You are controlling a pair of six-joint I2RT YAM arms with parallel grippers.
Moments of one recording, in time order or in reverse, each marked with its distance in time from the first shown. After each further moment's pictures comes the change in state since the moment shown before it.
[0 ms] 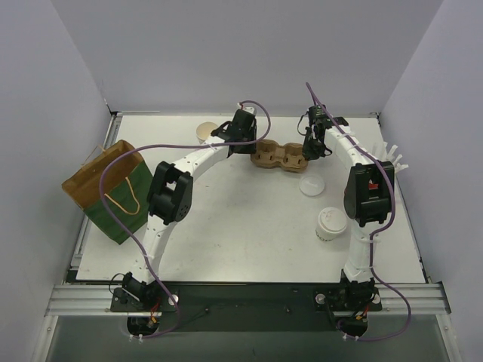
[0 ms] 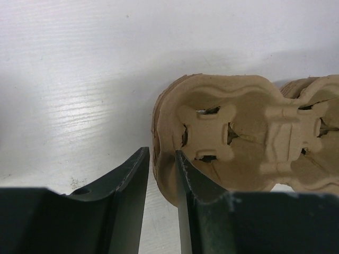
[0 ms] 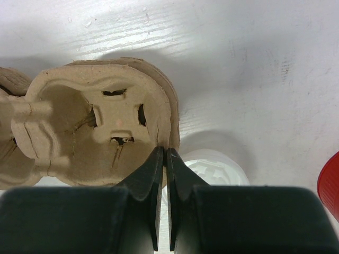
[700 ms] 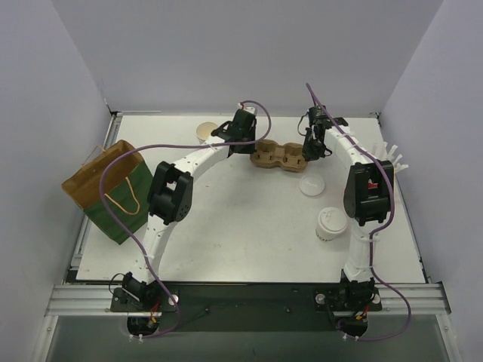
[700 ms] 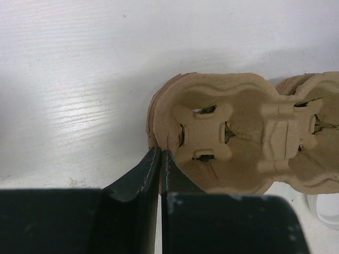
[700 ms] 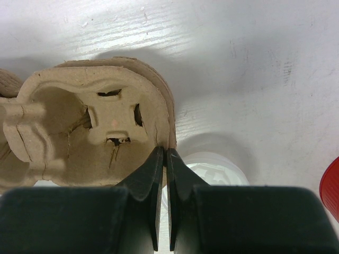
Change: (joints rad) left arm -0.001 0.006 0.005 -0.010 0.006 0.006; right arm -0.005 0.014 0.000 0.004 -0.006 0.000
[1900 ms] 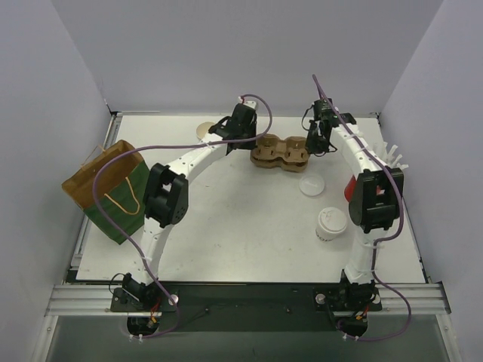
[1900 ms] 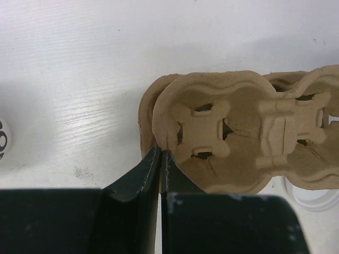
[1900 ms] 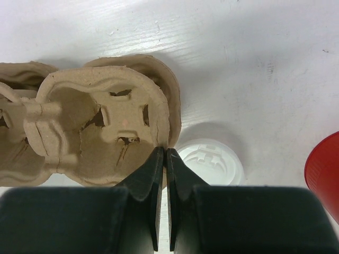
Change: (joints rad) left arm -0.014 -0.063 0.002 -0.026 -0.005 0.018; right arm 0.000 -0.095 0.002 -0.018 0.000 0.001
